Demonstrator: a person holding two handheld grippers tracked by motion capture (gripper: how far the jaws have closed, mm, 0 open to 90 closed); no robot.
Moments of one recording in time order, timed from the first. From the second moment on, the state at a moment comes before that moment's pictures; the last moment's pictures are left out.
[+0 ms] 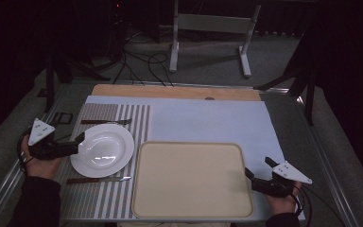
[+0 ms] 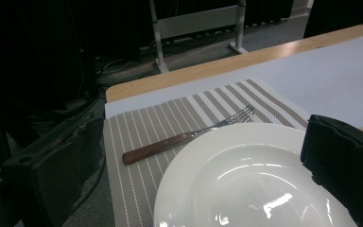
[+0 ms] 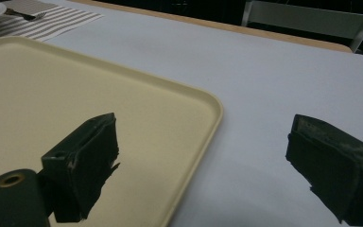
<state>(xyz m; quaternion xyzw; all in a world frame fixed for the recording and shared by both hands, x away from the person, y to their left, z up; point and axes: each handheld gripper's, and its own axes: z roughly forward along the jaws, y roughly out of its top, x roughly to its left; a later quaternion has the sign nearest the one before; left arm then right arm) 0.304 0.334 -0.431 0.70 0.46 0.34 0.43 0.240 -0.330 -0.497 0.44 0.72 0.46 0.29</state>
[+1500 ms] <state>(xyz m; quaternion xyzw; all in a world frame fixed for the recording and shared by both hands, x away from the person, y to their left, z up) 0.362 0.336 -0.416 0.74 0.45 0.32 0.38 0.240 -0.329 -0.497 0.44 0.72 0.46 0.29</state>
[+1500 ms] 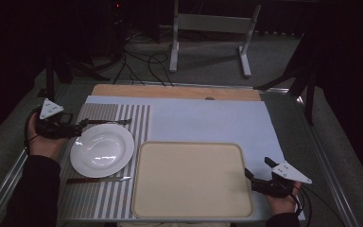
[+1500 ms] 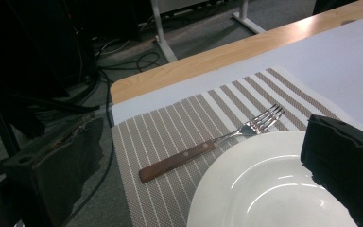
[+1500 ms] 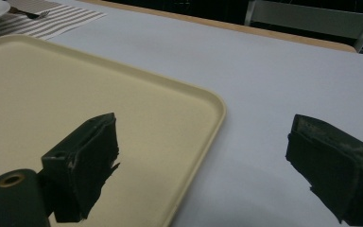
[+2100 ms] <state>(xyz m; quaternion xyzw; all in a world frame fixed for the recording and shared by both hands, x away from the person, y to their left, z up) 0.386 0.336 -0.414 0.75 0.46 0.31 0.36 0.239 -0.329 -0.497 0.43 0.72 0.46 0.29</state>
